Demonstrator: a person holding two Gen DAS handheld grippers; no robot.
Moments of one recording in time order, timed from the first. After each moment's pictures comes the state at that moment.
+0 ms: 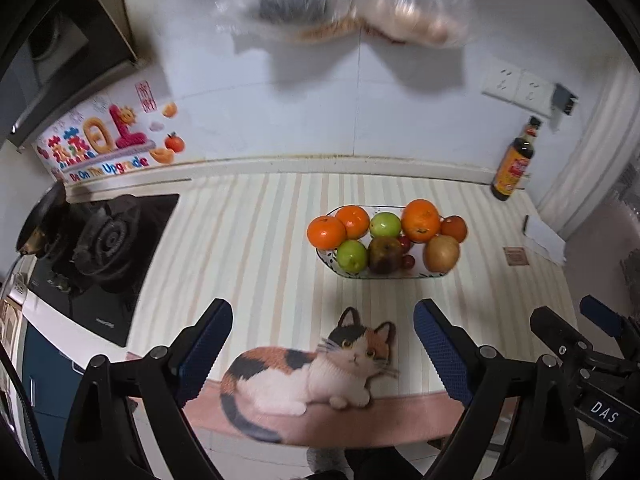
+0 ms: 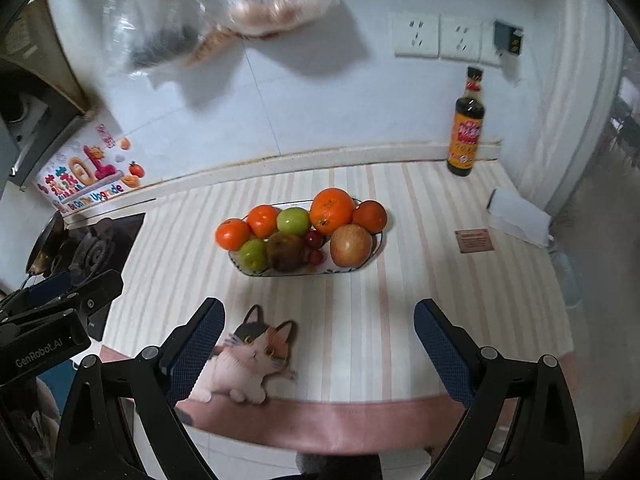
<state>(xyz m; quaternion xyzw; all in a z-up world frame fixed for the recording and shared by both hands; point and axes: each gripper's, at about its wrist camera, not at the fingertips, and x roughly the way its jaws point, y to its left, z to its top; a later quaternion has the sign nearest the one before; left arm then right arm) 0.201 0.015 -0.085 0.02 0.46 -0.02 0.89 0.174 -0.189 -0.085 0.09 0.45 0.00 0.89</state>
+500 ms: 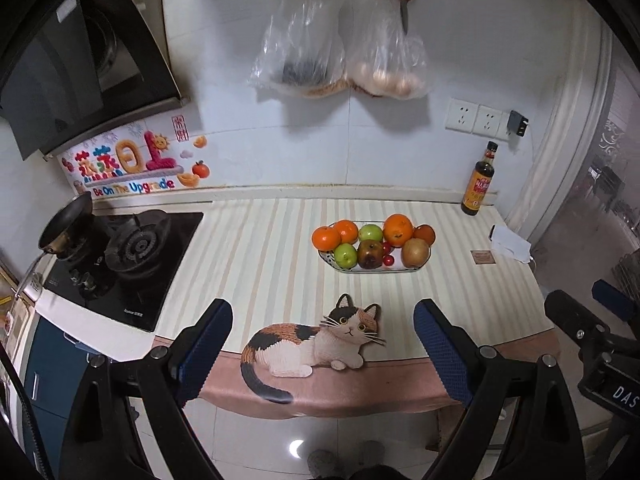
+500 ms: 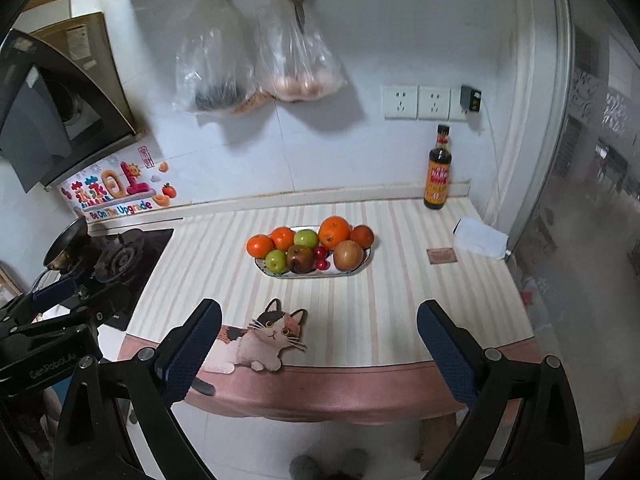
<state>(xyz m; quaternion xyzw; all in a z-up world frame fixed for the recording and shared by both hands) 0.079 0.027 -0.019 0.02 0.40 -0.03 0.92 0.028 -0.171 0.012 0.06 0.38 0.00 0.92</state>
